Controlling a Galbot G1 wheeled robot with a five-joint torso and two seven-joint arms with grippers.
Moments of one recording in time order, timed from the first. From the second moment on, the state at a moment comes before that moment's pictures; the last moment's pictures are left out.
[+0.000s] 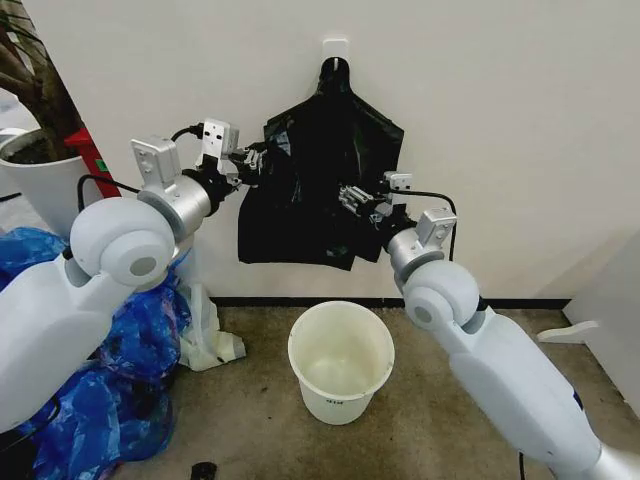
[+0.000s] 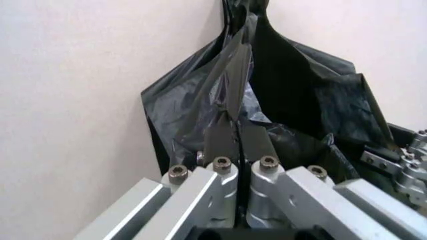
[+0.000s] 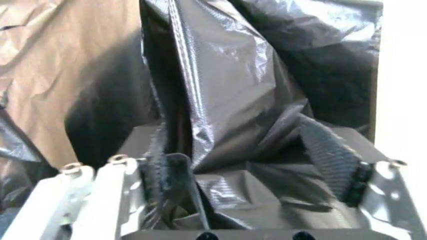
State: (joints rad) left arm 0.43 -0.68 -0.08 -2.16 -1.16 0.51 -0.35; right arm -0.65 1.11 -0.01 2.02 0.74 -0.29 0.47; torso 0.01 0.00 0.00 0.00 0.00
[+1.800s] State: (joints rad) left arm 0.79 -0.51 -0.23 -2.44 -1.28 0.35 -0.19; right arm -0.98 0.85 0.36 2.50 1.25 -0.35 0.46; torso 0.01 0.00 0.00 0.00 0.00
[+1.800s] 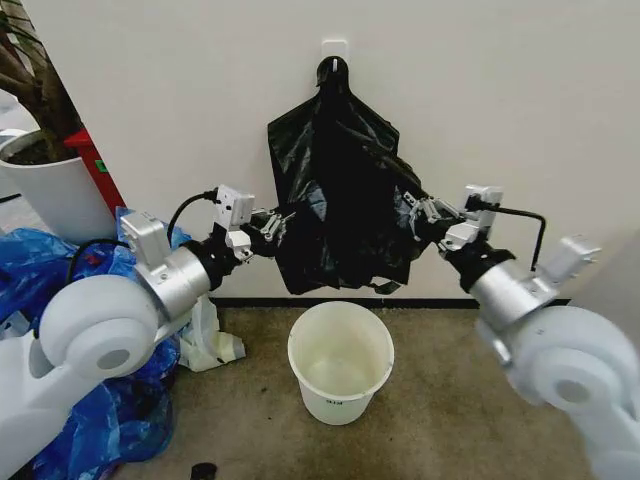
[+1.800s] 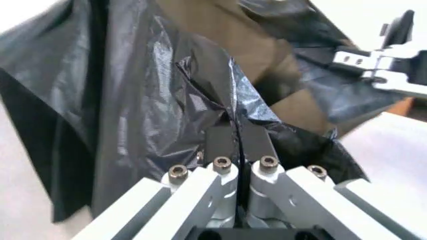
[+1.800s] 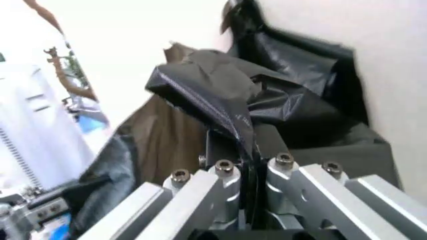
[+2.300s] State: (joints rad) left arm 0.99 -0.47 -0.38 -2.50 -1.44 0.36 -0.22; right arm -1.18 0.81 0.53 2.51 1.36 -0.38 0.53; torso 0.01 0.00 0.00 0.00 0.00
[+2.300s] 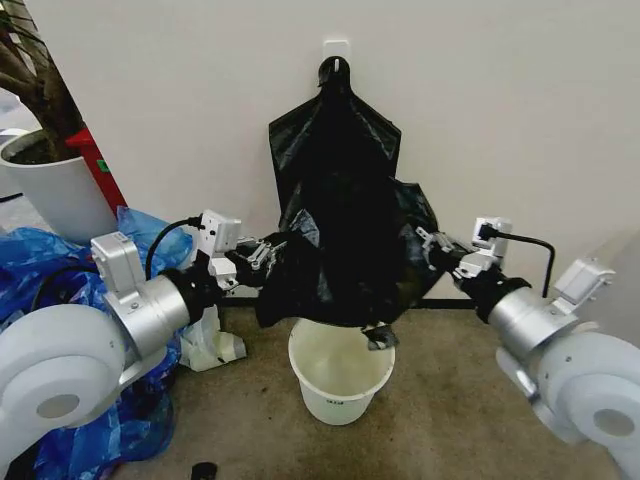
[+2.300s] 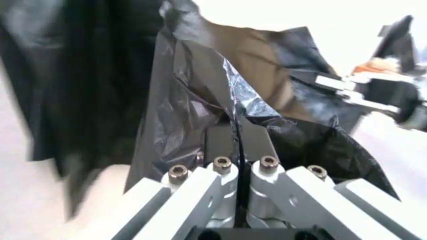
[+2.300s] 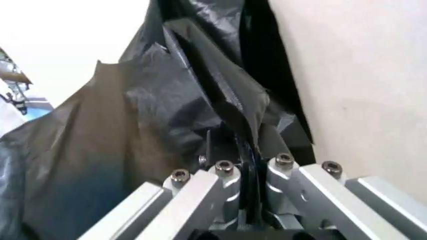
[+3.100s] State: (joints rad) left arm 1.03 -0.59 -0.34 -2.22 -1.24 0.27 0.05; right arm -1.27 0.95 0.49 2.50 1.41 -0.45 0.50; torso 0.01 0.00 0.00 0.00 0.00
